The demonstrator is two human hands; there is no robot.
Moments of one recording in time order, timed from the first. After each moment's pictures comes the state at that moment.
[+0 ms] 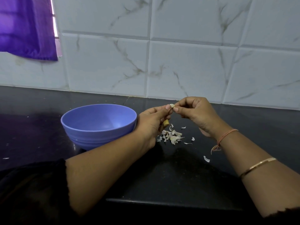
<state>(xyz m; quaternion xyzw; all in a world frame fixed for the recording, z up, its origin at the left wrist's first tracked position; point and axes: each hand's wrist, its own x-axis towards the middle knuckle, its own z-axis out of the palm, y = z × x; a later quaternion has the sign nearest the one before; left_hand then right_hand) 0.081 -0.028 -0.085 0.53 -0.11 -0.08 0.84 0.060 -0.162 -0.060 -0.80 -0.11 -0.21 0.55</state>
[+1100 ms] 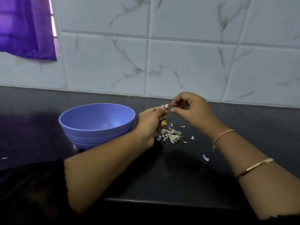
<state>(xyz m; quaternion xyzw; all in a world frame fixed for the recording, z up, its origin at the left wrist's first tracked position) 0.081 -0.032 -0.084 0.55 -0.09 -0.07 0.83 0.066 -0.160 -0.061 -0.87 -0.13 -0.32 0.35</state>
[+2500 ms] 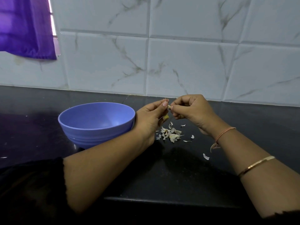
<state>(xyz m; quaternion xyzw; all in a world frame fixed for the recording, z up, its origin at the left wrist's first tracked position) 0.085 -0.032 -0.086 0.50 -0.14 -0.05 0.85 0.058 -0.155 -0.059 -0.82 -0.10 -0.22 0.53</state>
